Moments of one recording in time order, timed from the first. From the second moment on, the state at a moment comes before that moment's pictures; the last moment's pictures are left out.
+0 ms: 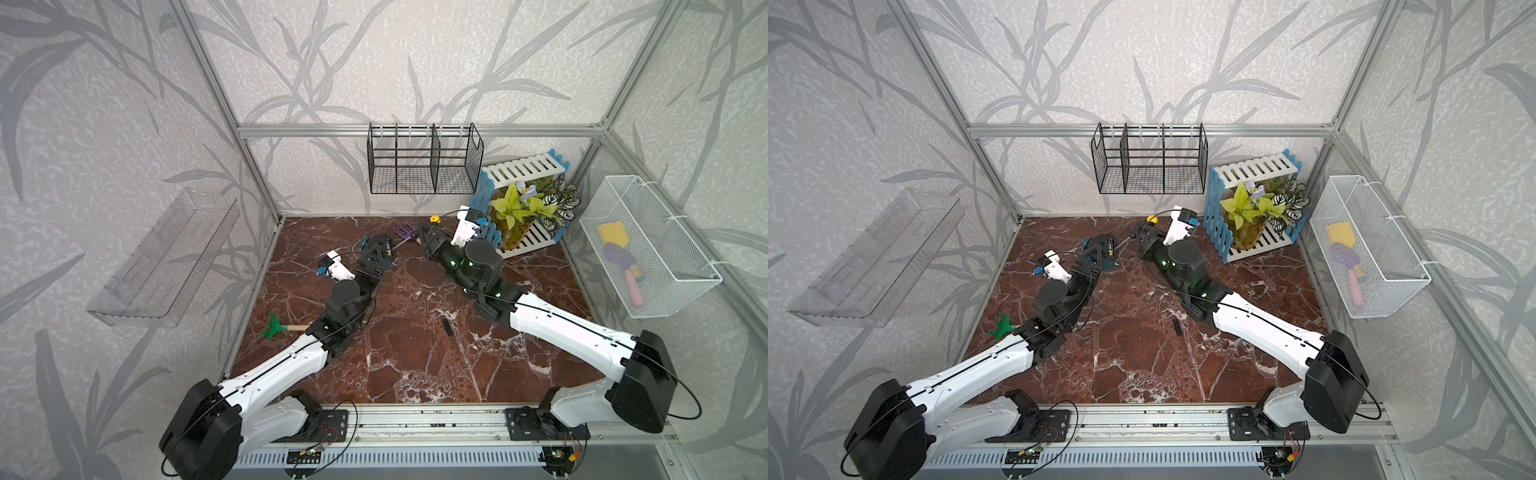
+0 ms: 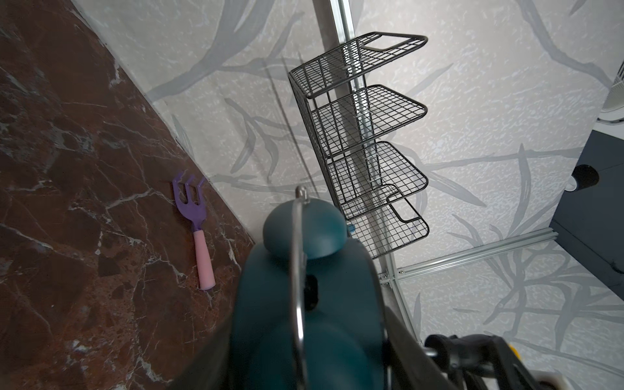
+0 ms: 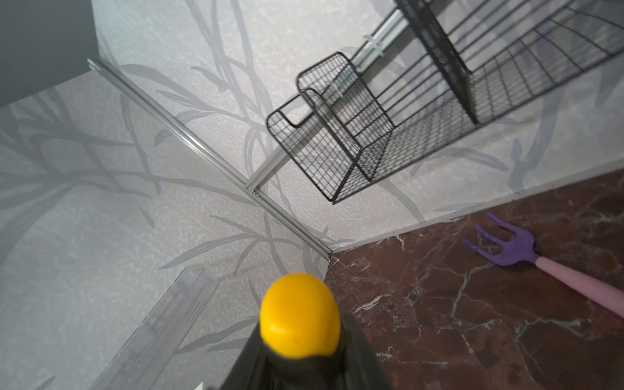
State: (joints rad) left arm -0.63 1.10 0.58 0.56 -0.41 -1.23; right arm 0.86 1.43 1.18 0.31 0.28 0.76
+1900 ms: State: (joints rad) left arm -0.59 1.18 0.58 0.55 -0.29 -1.29; right arm 0.65 1.50 0.89 0.67 0.04 1.19
